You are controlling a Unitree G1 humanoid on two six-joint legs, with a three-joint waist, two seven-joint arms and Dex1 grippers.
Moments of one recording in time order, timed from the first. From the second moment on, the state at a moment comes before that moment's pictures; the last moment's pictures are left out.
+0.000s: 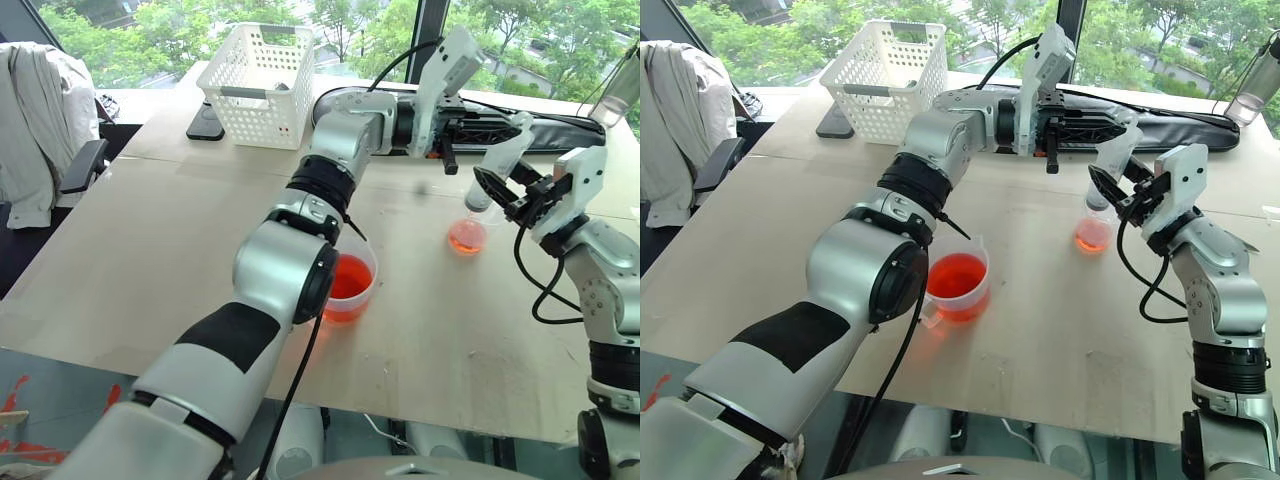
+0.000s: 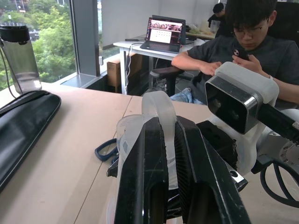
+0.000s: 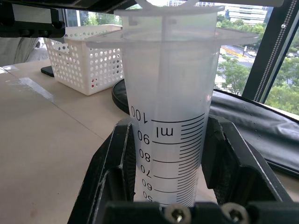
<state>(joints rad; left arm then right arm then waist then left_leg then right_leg) -1.53 -0.03 0.03 1.10 -0.15 0.25 -1.24 -0.39 -0.50 -0.22 -0.18 0.45 0.37 0.56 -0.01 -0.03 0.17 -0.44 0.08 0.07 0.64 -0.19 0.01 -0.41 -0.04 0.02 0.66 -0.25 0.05</state>
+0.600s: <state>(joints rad) -1.48 0.01 0.08 1.01 -0.26 0.38 -1.22 -0.41 -0.52 -0.29 -0.23 0.50 0.38 0.50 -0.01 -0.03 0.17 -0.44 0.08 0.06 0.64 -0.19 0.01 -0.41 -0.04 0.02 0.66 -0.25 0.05</state>
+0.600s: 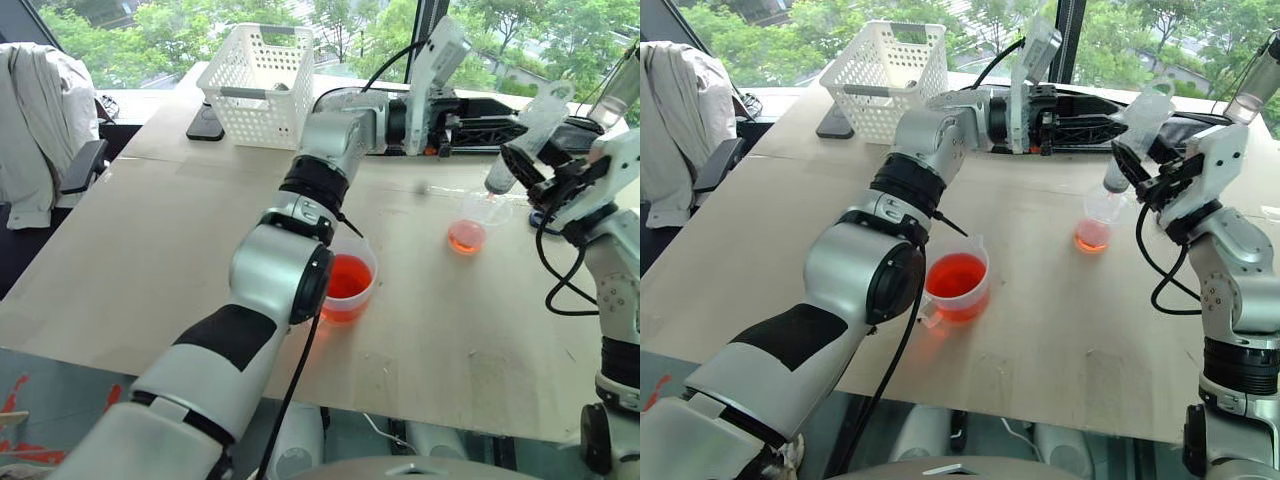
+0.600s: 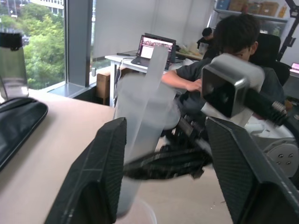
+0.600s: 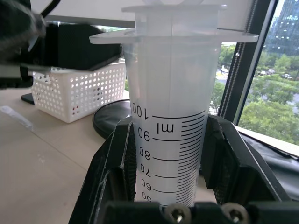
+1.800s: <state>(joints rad) -1.36 -0.05 -0.01 0.72 -0.28 0.36 -1.06 -0.43 -0.56 -0.24 -0.44 0.51 0.47 0.46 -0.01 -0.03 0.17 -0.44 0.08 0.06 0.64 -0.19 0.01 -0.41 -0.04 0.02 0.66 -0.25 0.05</state>
